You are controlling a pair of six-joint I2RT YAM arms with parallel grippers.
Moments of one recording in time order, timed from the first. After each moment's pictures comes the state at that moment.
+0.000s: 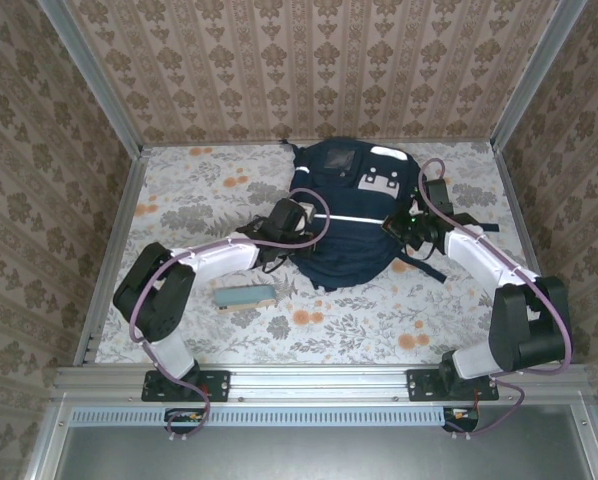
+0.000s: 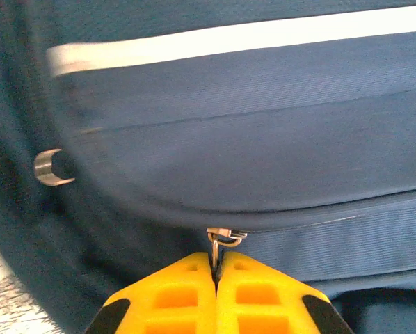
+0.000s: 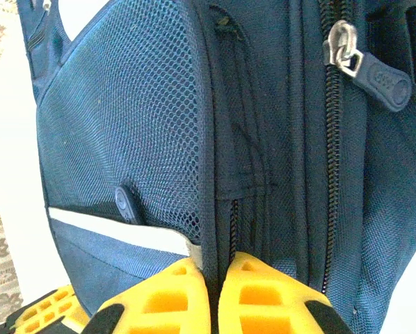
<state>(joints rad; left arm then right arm) -0.74 1.71 1.02 -0.13 0.08 -0.37 0.13 1.44 0.95 -0.41 -0.28 0.83</state>
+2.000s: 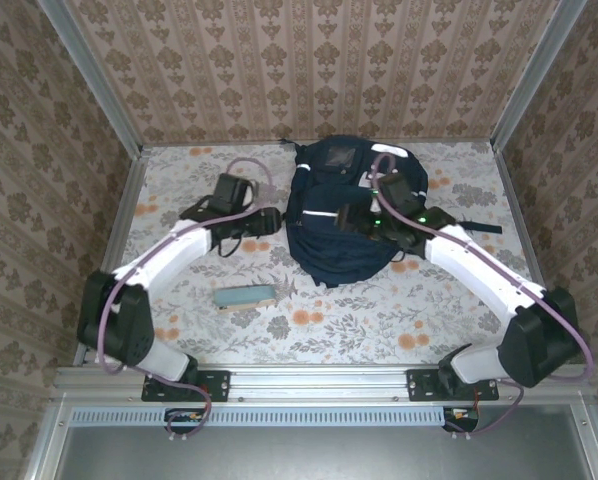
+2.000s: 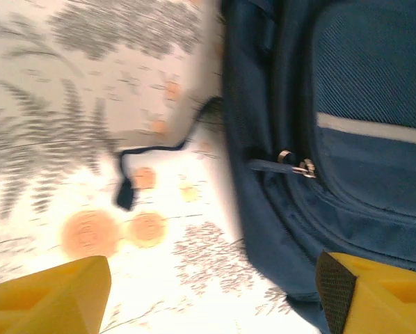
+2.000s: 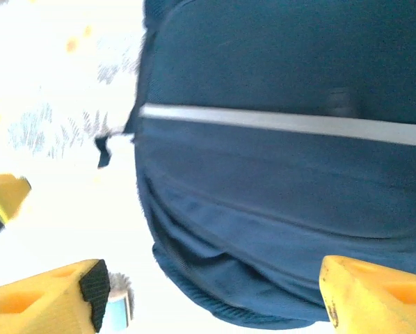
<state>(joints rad) -0.45 1.47 1.08 -0.48 0.10 -0.42 0.51 1.41 1.16 -0.57 -0.06 0.65</state>
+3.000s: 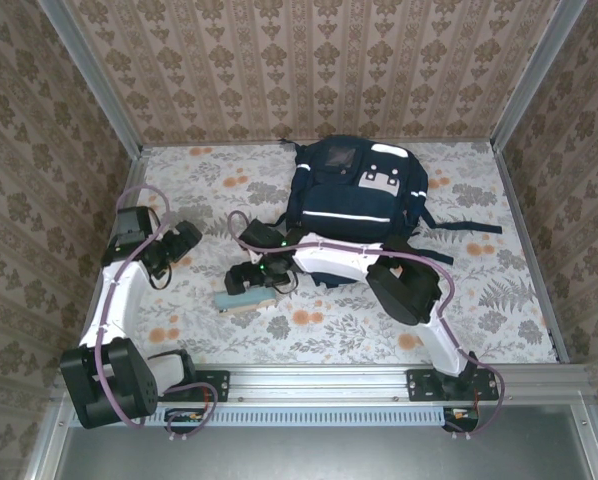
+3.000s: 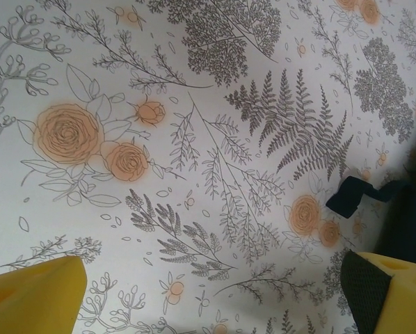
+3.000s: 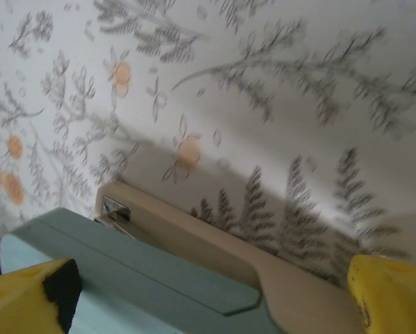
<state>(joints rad) 0.14 1.15 0.80 -0.61 0.26 -0.55 0.96 2.15 1.64 -0.54 -0.28 0.66</state>
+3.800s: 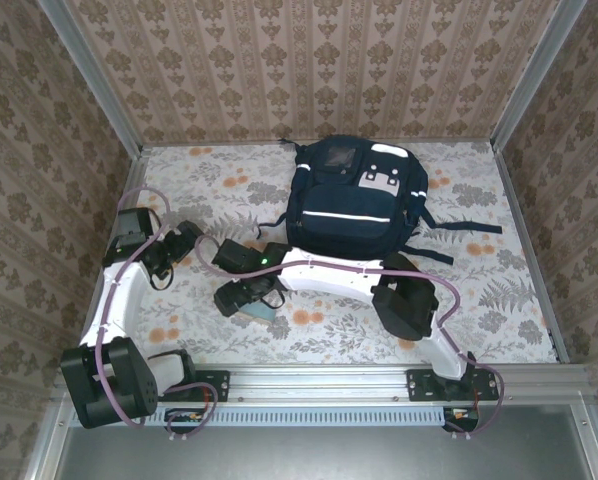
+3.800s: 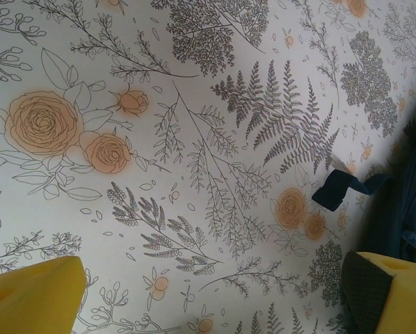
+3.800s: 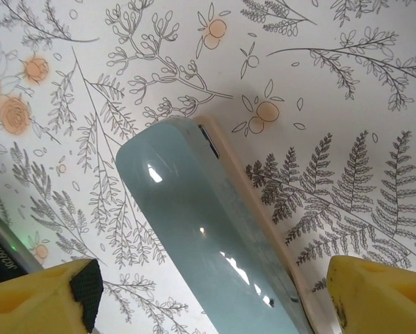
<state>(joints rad) 0.14 1.15 0.79 -0.59 0.30 -0.57 1.11 2.15 1.82 -0.77 -0.02 0.47</state>
